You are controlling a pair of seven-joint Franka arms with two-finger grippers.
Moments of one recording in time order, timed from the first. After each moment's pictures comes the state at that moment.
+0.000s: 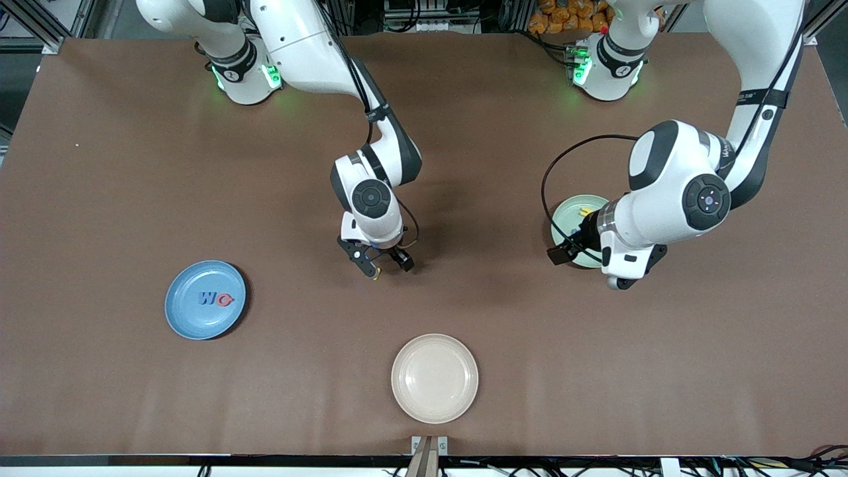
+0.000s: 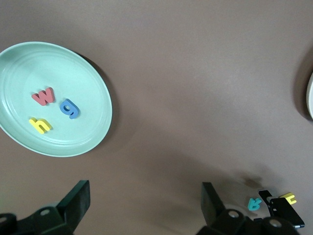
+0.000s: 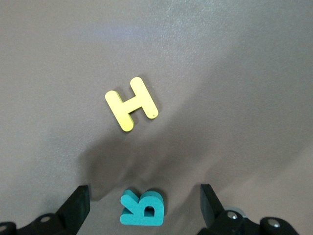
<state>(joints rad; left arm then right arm) 0.07 0.37 -0.44 -1.74 -0.12 1.98 -0.95 1.00 0.82 -0.38 -1.59 0.41 2.32 1.29</state>
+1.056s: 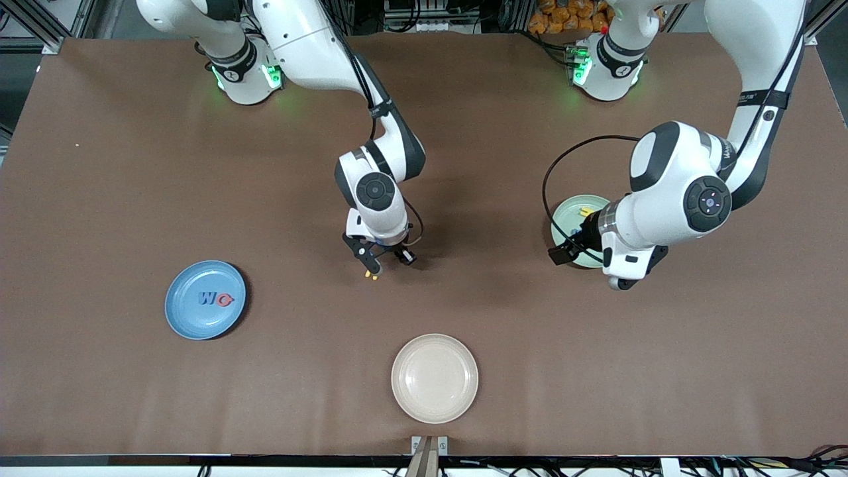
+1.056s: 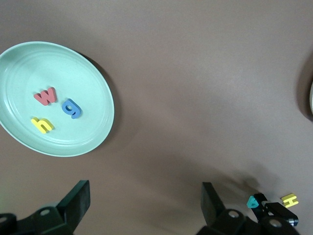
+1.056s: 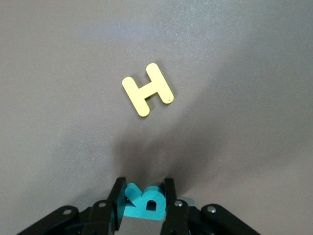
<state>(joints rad) 0.07 0.38 -0.44 -1.73 -0.12 1.98 -0.95 1.01 0.81 -0.38 -1.59 0.41 2.37 1.31</state>
